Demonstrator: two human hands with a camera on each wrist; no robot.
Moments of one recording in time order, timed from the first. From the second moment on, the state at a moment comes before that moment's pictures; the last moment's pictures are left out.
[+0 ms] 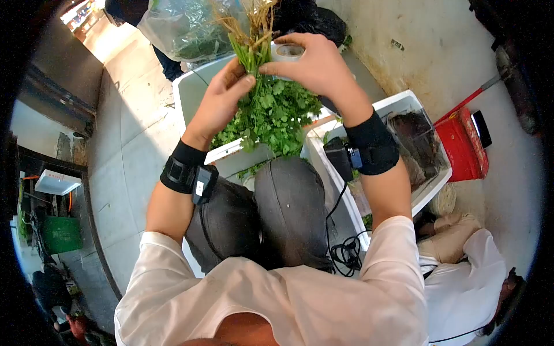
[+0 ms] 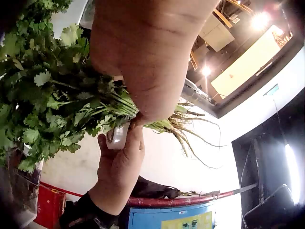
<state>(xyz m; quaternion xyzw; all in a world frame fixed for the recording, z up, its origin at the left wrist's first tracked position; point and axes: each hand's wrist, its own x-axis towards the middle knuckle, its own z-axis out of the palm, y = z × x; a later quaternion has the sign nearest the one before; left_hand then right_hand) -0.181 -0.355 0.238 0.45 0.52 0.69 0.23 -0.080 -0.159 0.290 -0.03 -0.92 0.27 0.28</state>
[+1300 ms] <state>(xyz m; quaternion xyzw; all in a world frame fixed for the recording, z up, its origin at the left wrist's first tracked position) -0.182 -0.356 0.244 0.45 0.48 0.69 0.31 -0.073 -0.160 0.305 -0.03 -0.91 0.34 0.25</state>
